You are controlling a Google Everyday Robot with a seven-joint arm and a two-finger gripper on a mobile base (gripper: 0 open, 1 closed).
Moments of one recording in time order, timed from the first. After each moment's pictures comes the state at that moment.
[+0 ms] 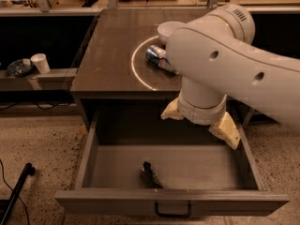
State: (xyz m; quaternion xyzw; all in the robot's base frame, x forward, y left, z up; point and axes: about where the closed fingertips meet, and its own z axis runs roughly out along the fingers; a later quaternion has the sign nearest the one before) arm 0.443 -0.124 0.810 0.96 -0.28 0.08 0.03
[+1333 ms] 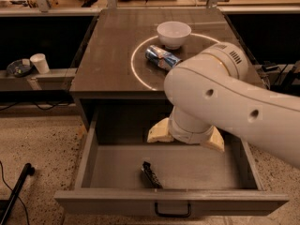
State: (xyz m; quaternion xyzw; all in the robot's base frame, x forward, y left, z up) arm 0.431 -0.095 0.768 0.99 -0.09 0.09 0.00
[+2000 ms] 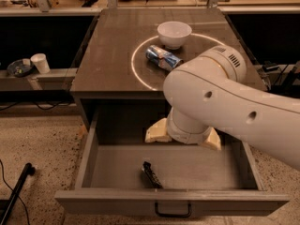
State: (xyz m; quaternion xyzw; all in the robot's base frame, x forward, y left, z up) arm 0.436 -0.089 0.763 0.99 -0.07 0.10 -0.01
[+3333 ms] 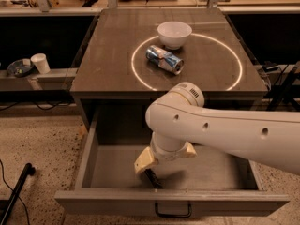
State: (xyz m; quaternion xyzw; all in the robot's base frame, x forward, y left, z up) arm 0.438 -0.053 0.656 0.99 0.14 0.04 -0.01
